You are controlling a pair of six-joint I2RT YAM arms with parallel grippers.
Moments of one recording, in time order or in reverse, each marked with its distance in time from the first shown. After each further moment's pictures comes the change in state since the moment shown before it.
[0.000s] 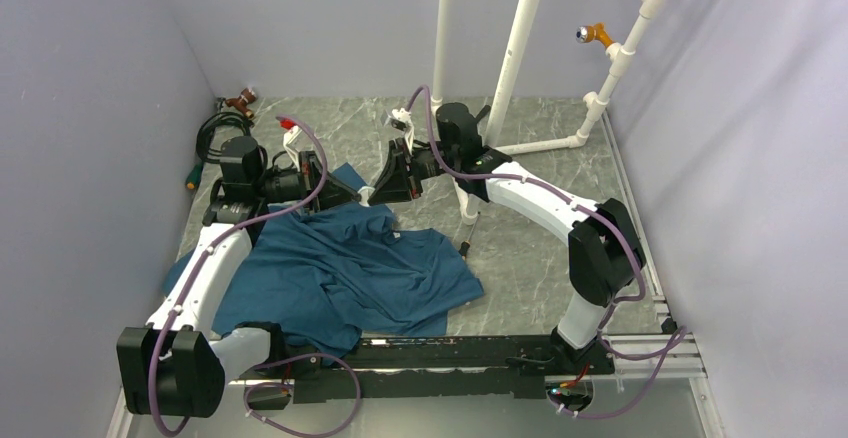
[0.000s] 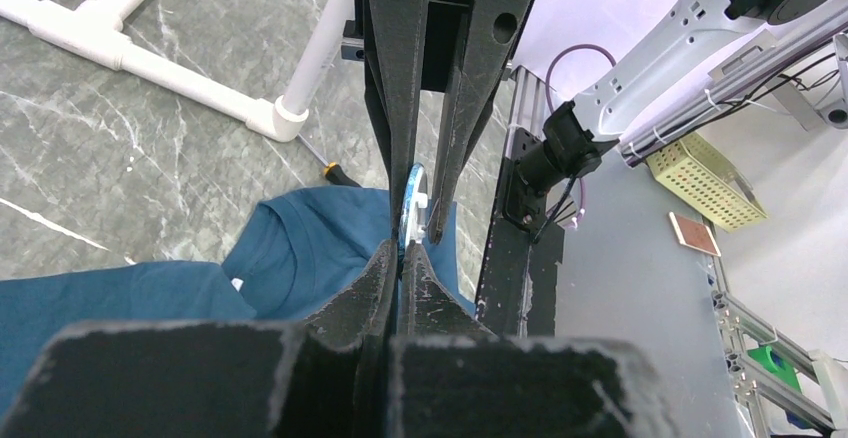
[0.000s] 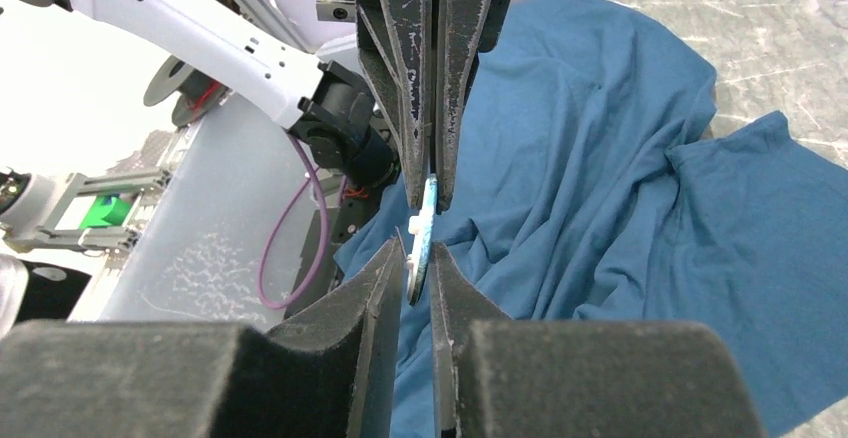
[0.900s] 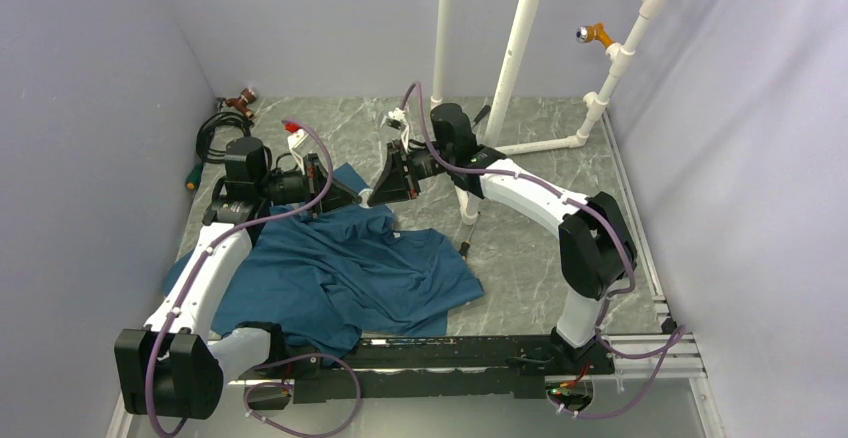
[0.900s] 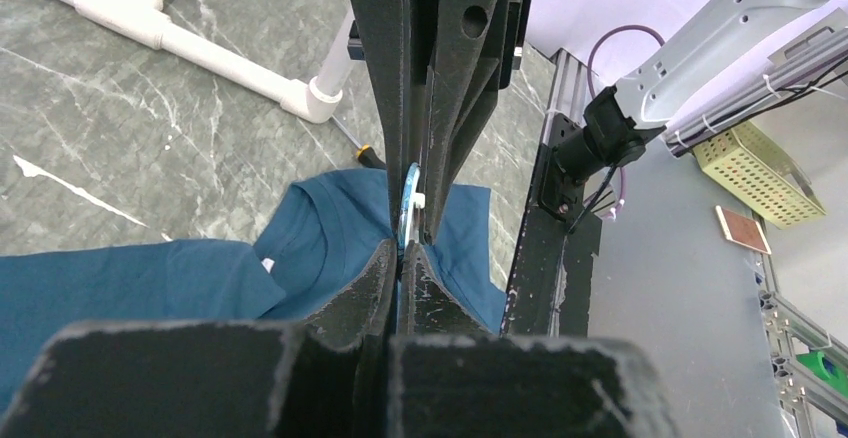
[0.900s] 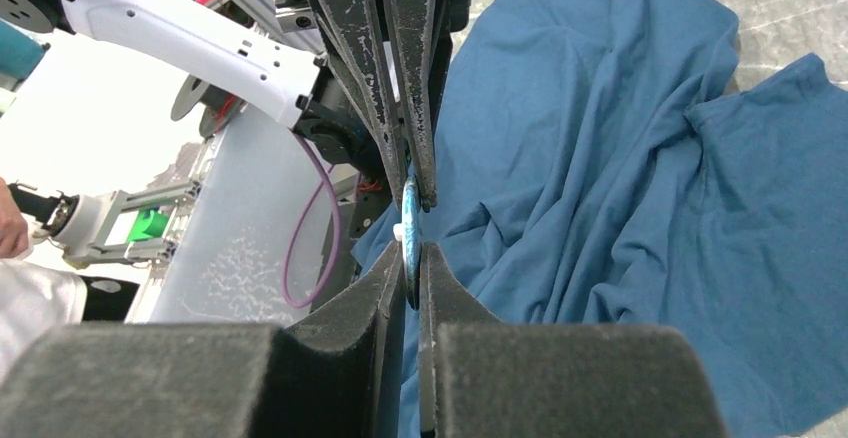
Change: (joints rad) left arm -0.025 -0.006 0.021 -0.130 -0.074 0.134; right arm -0.003 0.054 0.024 -0.032 0.000 0.061
